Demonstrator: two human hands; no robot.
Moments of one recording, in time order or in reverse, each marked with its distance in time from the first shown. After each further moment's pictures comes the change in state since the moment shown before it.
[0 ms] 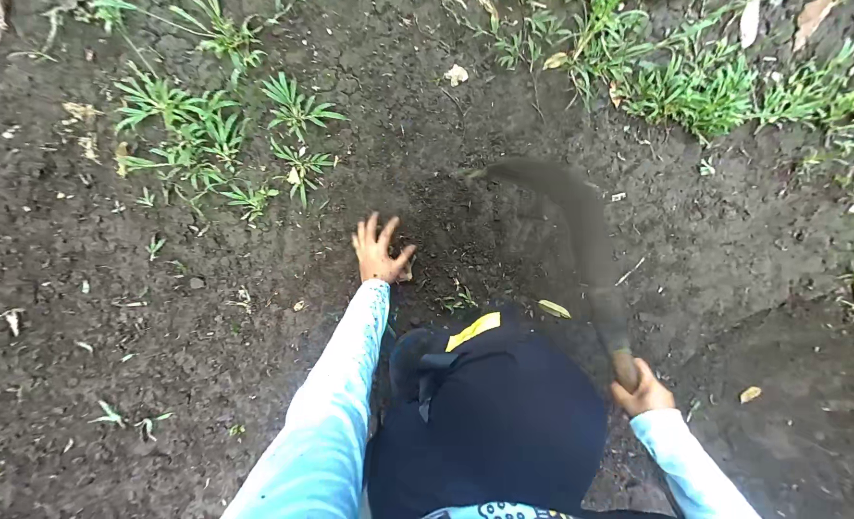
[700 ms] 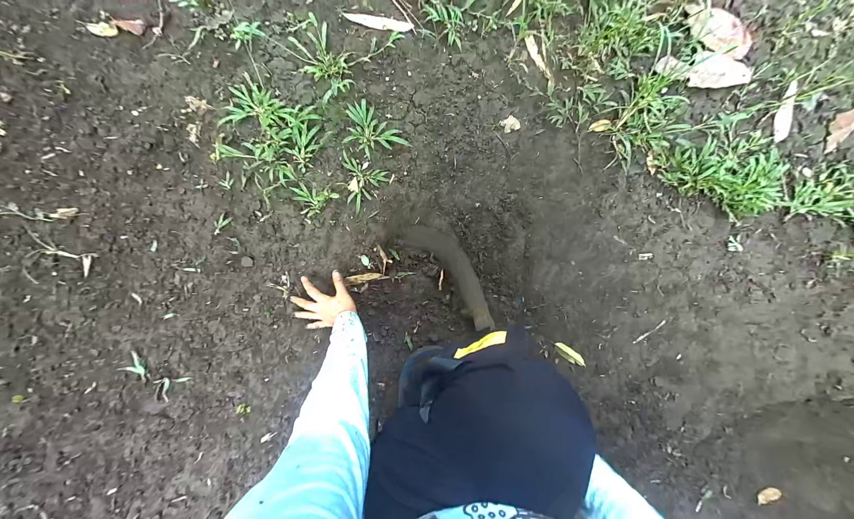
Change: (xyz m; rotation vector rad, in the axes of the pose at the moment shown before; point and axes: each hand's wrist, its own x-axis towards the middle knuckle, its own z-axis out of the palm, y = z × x) left_hand -0.066 -0.072 -0.065 0.012 0.529 -1.160; right_hand -0.041 -0.179 0.057 -0.207 -0.354 -0.115
